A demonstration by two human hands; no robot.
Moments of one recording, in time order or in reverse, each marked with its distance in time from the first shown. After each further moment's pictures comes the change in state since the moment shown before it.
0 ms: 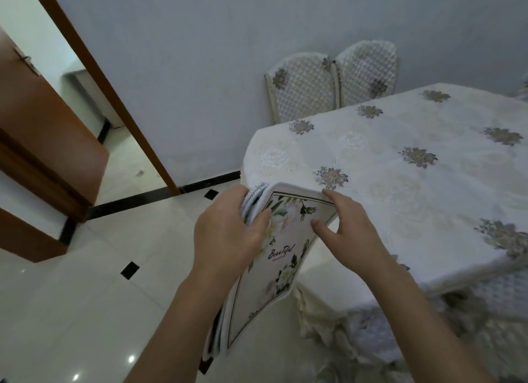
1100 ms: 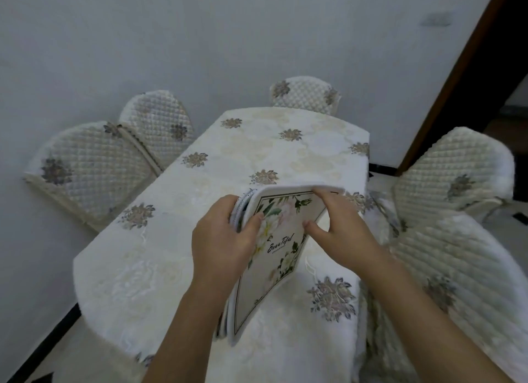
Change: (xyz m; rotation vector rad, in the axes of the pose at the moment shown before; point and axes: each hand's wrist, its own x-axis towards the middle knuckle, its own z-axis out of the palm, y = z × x) left_hand 0.239 0.066 0.164 -0.526 -0.540 0.493; right_hand 0.094 0.046 -0.066 -0.207 0.537 0.628
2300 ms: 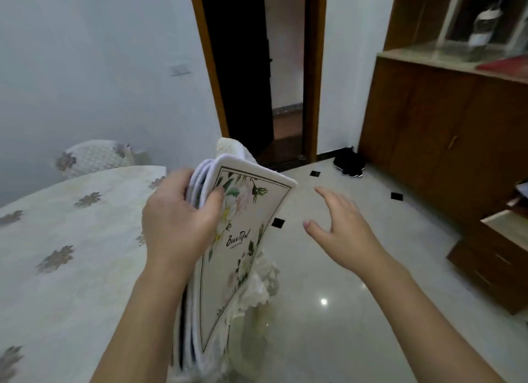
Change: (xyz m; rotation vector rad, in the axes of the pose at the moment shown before) left_hand -0.230 0.343 0.170 -0.223 -0.212 0.601; right_hand -0.393 0.218 -0.278 -0.127 0.543 0.526
